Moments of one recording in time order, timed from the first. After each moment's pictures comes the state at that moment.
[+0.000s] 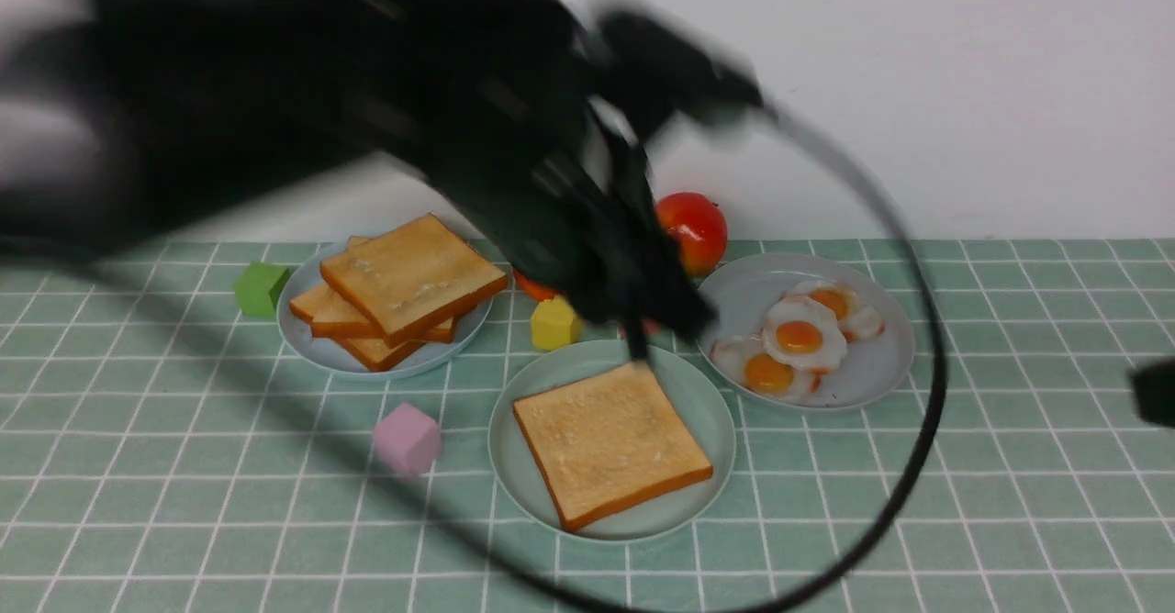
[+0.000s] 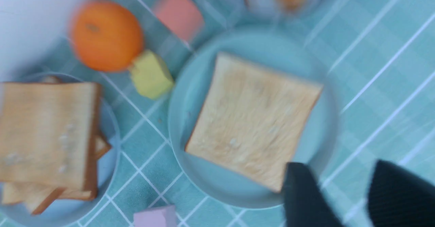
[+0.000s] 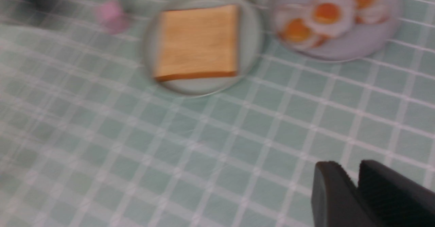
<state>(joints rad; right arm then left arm) 0.29 0.93 -0.99 0.16 0.93 -0.06 -0.80 1.53 -1.54 0.19 0.91 -0.08</state>
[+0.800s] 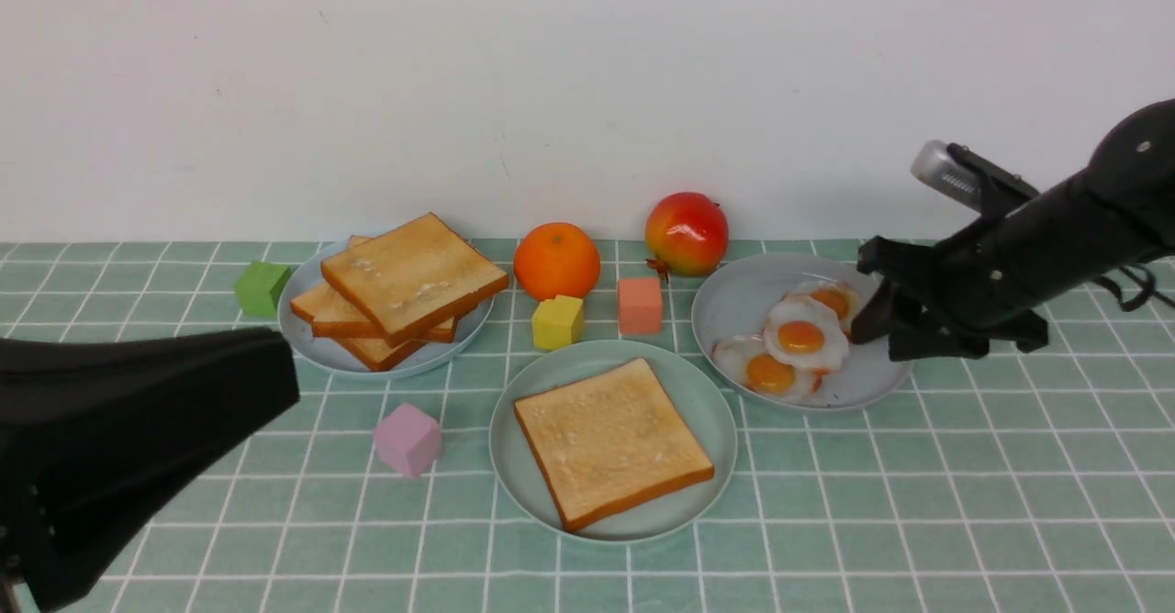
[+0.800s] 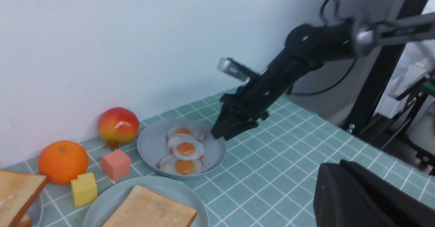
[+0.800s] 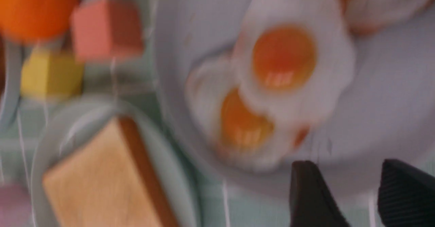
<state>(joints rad) 0.02 1.97 -1.40 0.67 0.70 -0.16 -0.80 0.54 -0.66 -0.10 0.26 -0.08</state>
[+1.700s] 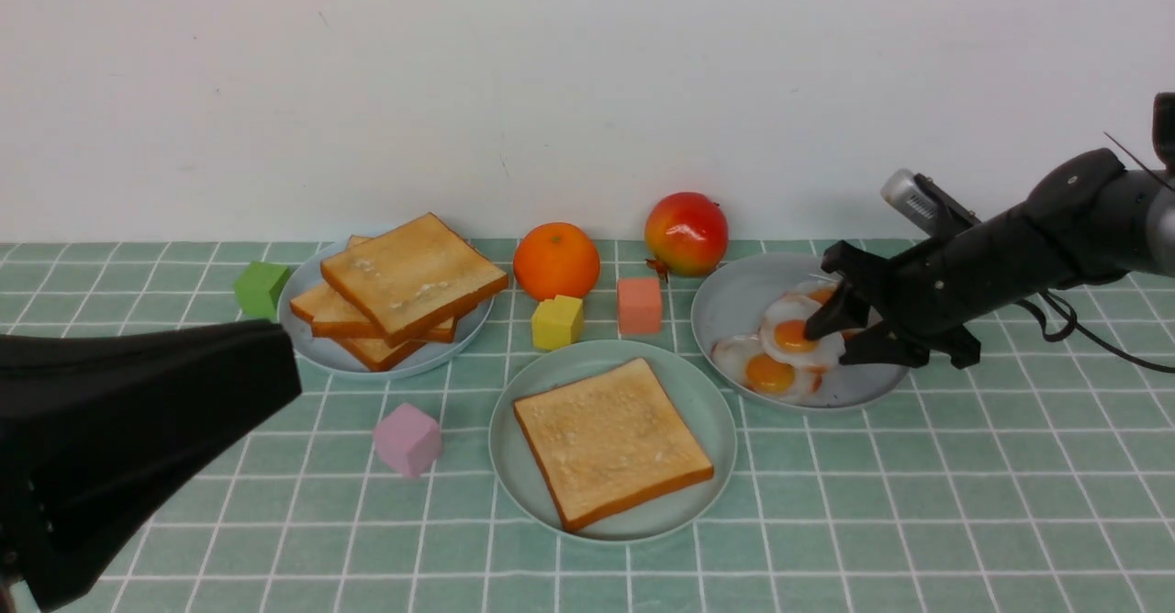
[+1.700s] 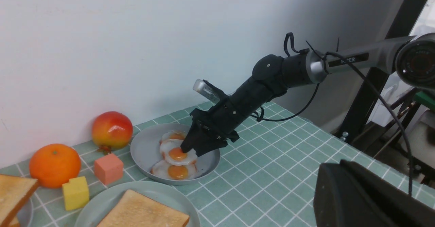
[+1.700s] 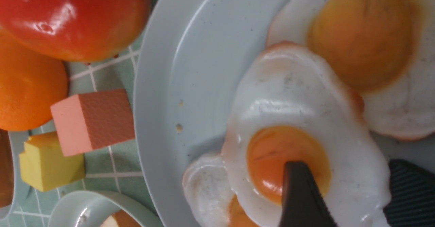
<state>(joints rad) 0.01 2.18 -1.53 0.85 0.68 -0.22 -0.80 0.54 -0.66 -0.13 0.24 -0.08</state>
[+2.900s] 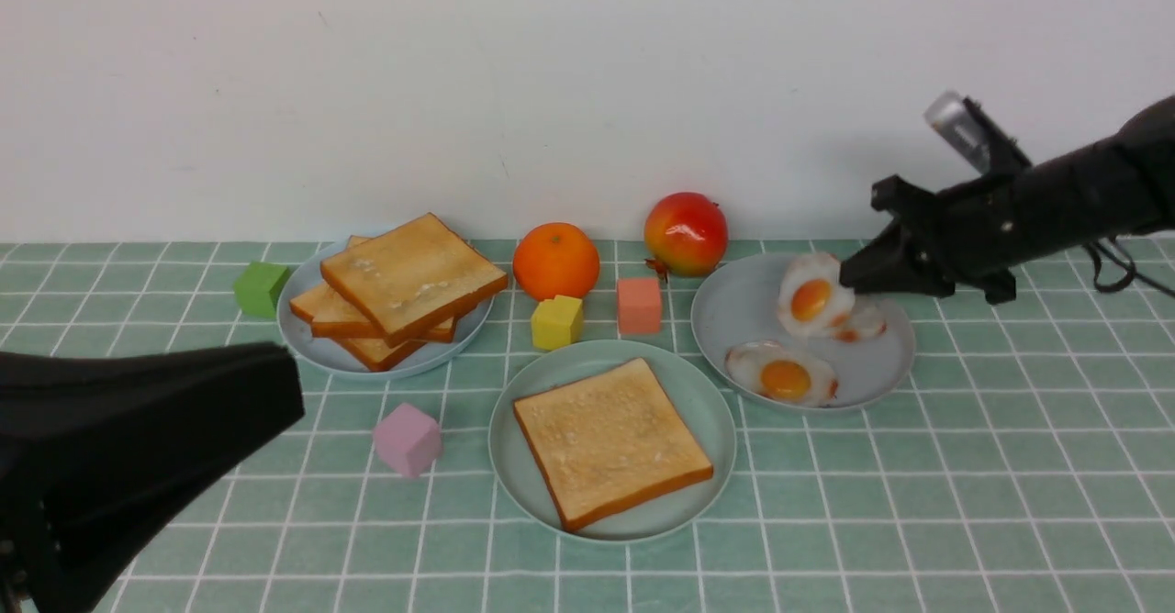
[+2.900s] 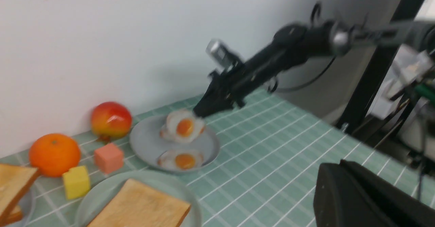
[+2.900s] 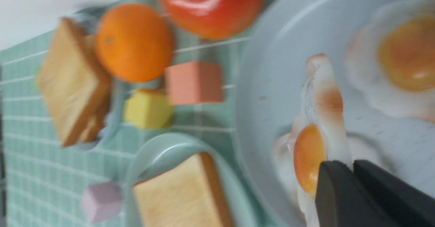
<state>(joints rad) -0.06 2.03 -1.53 0.97 0.87 -0.45 -0.80 0.54 -0.66 -0.10 0.28 -0.08</state>
